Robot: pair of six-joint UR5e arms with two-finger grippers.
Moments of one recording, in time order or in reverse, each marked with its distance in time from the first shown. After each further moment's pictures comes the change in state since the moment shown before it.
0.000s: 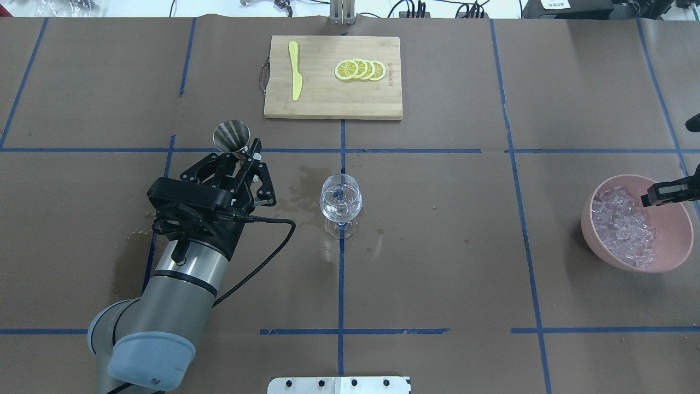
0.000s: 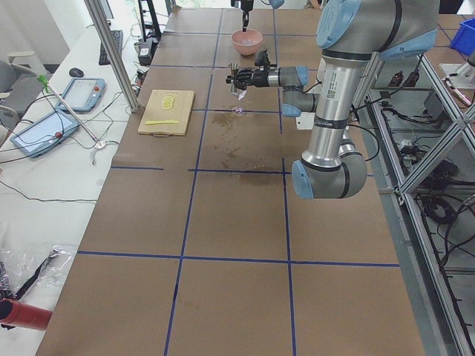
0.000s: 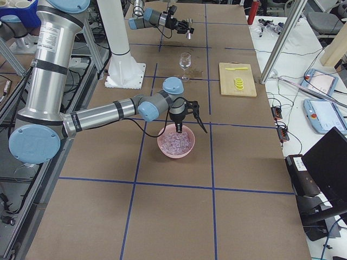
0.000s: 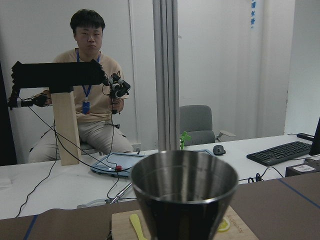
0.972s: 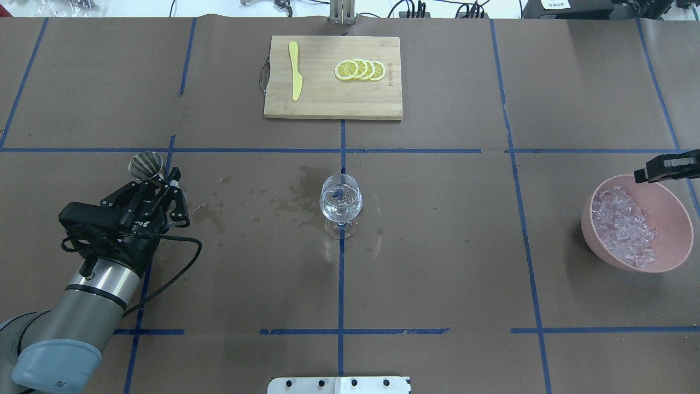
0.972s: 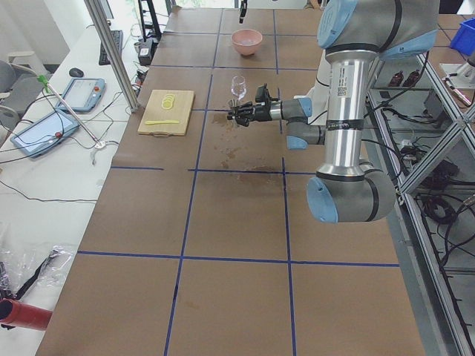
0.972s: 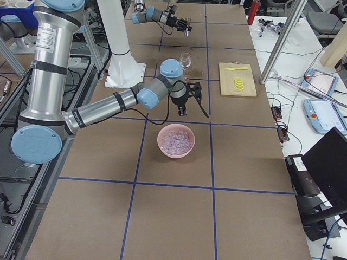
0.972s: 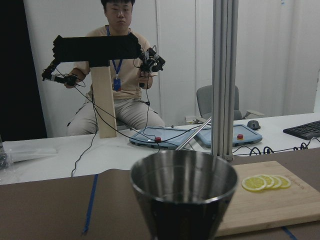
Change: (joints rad) left arm 0.000 0.345 -0.030 -0.099 -0.050 -0.171; right arm 0.041 0.069 0.101 -0.039 0.068 0.091
